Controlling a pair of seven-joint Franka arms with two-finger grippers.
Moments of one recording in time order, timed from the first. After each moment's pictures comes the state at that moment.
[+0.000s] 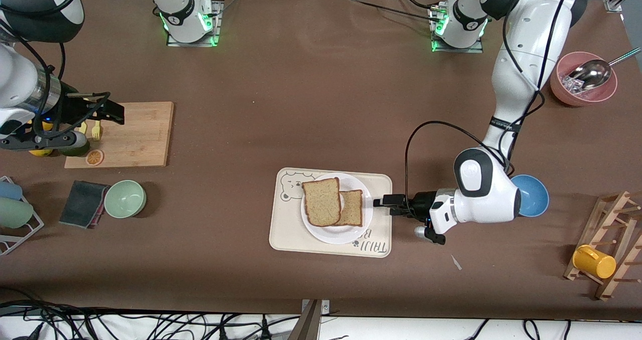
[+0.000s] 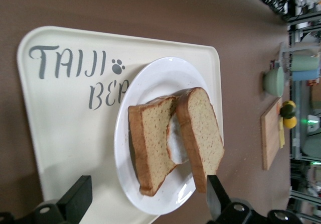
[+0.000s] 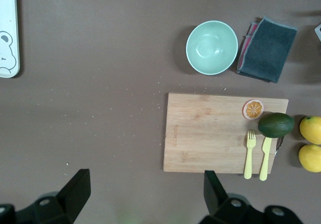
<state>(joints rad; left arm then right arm) -0.10 0.90 -0.18 -1.28 -0.81 2.09 0.43 0.04 0.18 0.06 -1.49 -0.06 1.53 0.02</state>
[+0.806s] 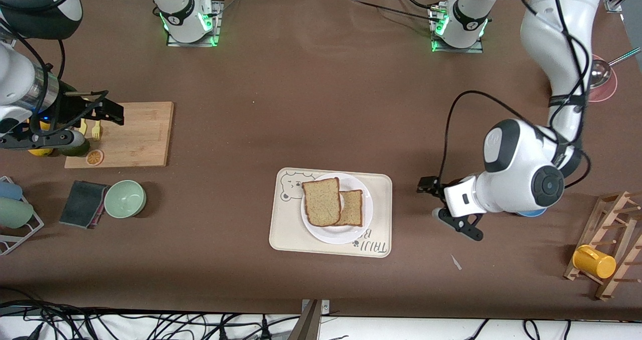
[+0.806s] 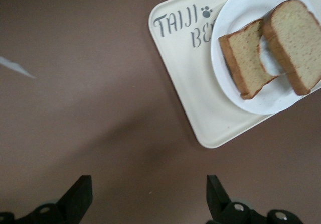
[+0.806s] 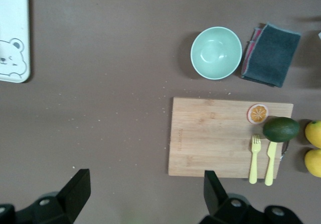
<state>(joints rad) -0.08 0.66 -0.17 -1.27 -0.06 1.85 0.30 0.04 0.17 0.06 -1.49 -0.02 1.55 0.02</state>
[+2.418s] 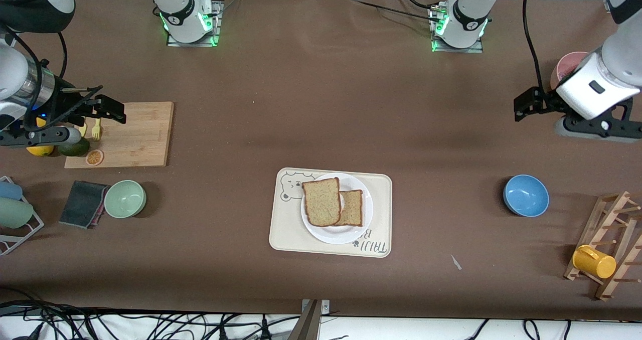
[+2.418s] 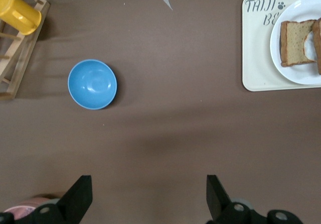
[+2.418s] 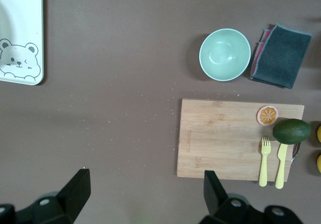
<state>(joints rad) 0.01 0.09 -0.14 -1.50 0.03 1.53 -0.03 0.04 0.17 0.06 -1.49 0.01 1.55 0.02</state>
